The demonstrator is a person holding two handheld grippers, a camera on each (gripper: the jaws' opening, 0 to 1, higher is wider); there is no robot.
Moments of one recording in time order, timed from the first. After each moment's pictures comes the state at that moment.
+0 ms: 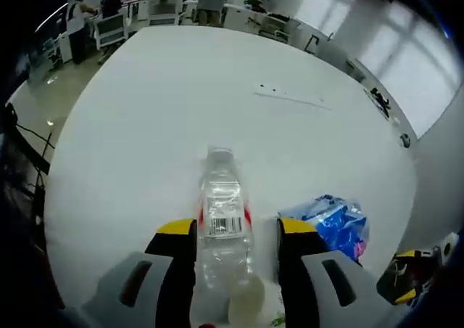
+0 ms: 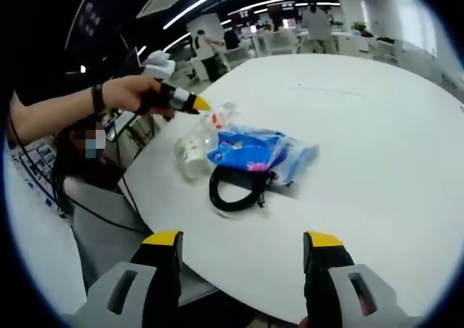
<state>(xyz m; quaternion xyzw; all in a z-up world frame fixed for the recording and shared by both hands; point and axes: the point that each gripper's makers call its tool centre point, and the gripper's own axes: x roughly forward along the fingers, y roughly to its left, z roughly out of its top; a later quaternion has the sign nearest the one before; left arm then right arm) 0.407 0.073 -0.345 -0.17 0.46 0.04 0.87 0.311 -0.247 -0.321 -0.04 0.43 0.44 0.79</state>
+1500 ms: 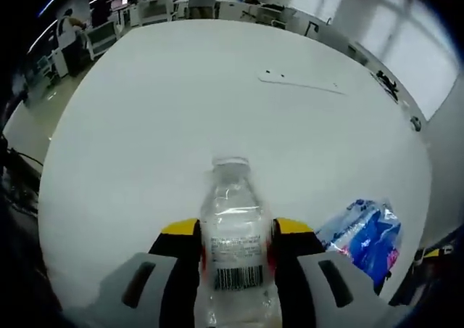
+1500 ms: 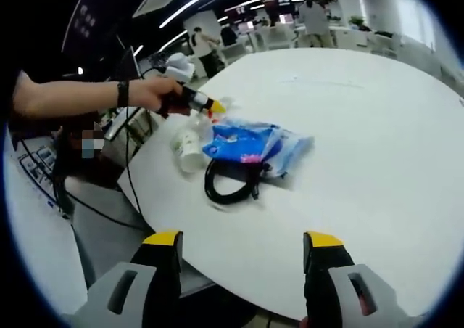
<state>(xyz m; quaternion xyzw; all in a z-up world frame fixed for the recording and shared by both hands) 0.443 0.075 -0.384 -0.12 0.48 0.04 0.87 0.310 -0.258 -0.328 -0.03 0.44 0.44 0.78</state>
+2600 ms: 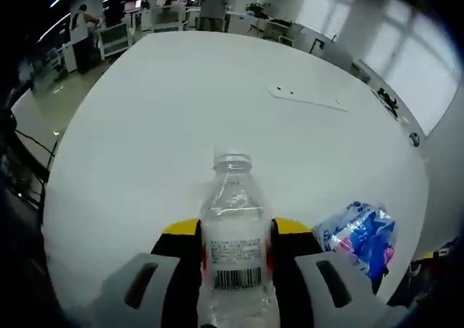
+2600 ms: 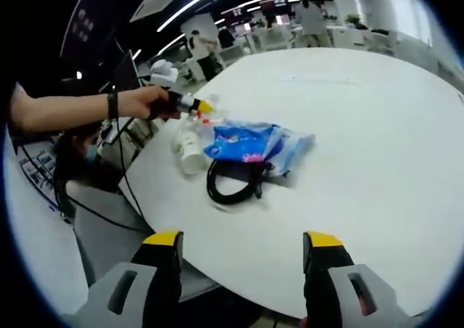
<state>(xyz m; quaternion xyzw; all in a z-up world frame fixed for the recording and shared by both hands) 0.428 0.112 -0.380 -0.15 0.44 0.06 0.88 0.304 -0.252 -0.329 -0.02 0.44 0.44 0.78</state>
